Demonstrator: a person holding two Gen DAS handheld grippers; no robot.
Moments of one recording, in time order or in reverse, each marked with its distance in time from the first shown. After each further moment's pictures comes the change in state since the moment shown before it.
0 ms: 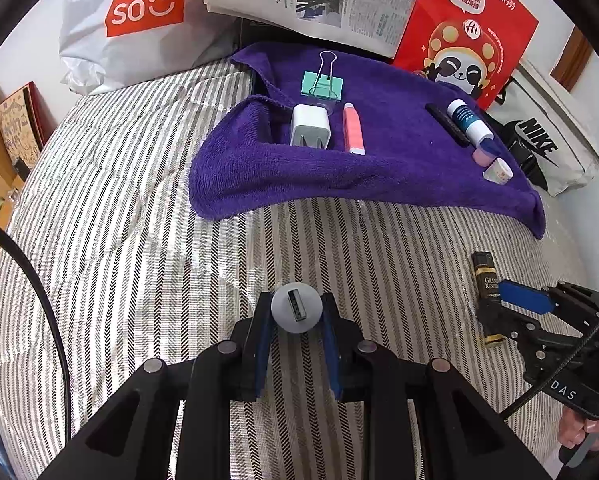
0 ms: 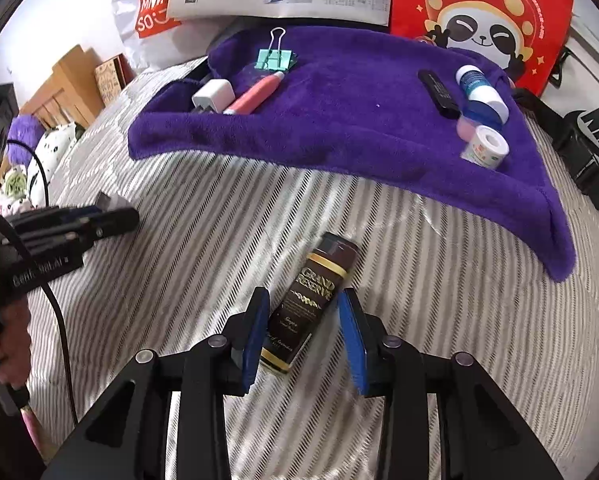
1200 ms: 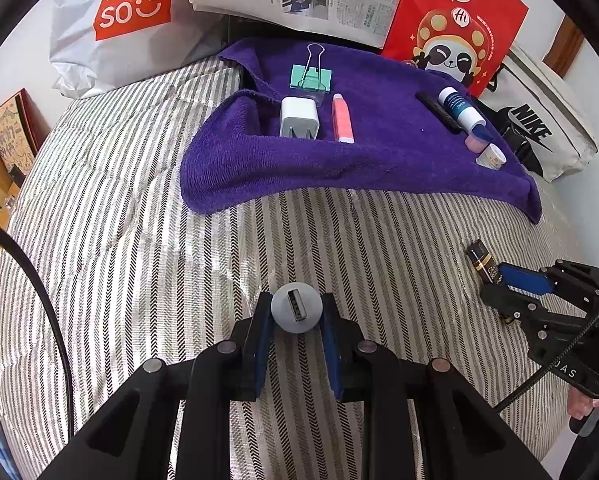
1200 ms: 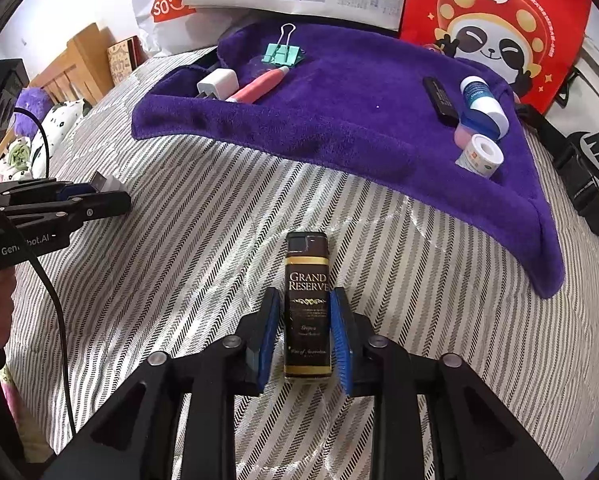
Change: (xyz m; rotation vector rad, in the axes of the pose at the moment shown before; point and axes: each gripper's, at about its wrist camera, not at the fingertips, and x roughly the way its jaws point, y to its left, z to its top) left arm 0.000 -0.006 -0.003 0.037 0.021 -0.004; right arm 0.002 -0.002 -0.001 -0.102 -0.015 0.005
